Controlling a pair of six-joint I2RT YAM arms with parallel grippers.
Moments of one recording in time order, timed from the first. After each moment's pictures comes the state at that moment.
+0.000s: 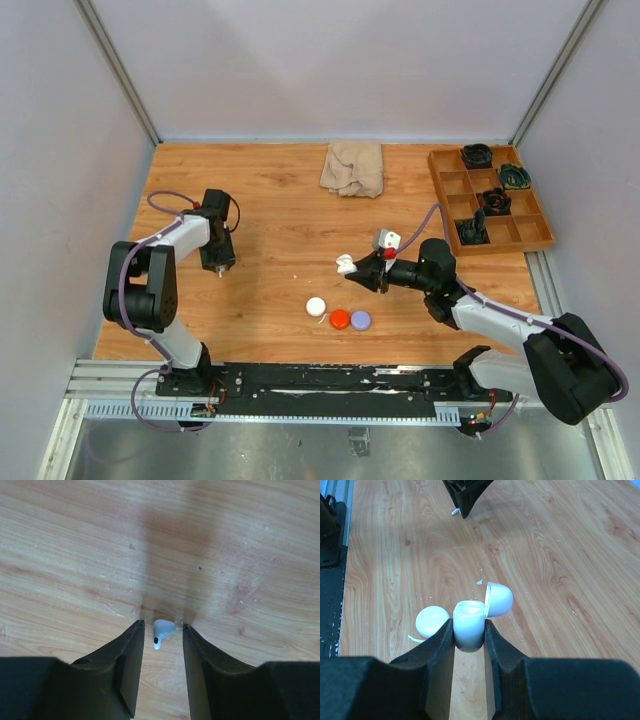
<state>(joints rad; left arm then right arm) -0.09 1.64 0.95 -0.62 -0.23 -0.36 0.56 1.17 0.37 0.65 -0.73 -0.14</state>
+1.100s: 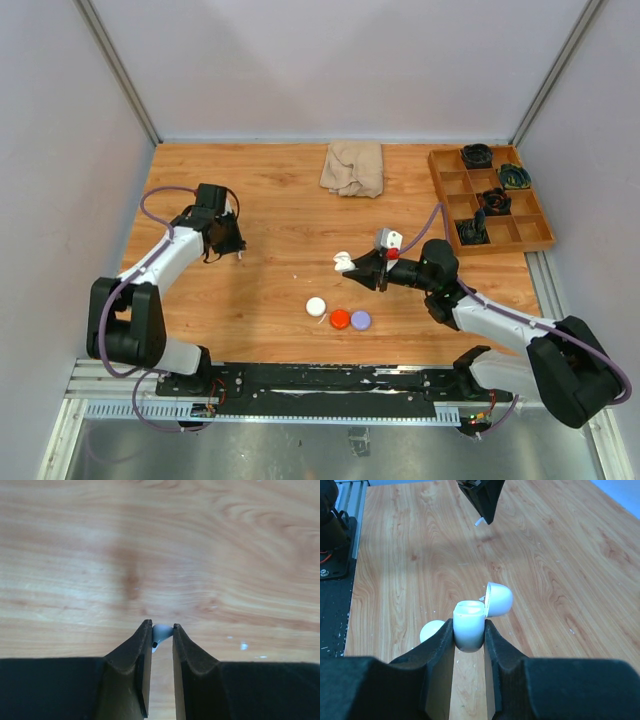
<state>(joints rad) -0.13 1.45 0.91 -0.50 -0.01 -0.42 0.57 1.16 0.37 0.69 -0.74 -0.12</state>
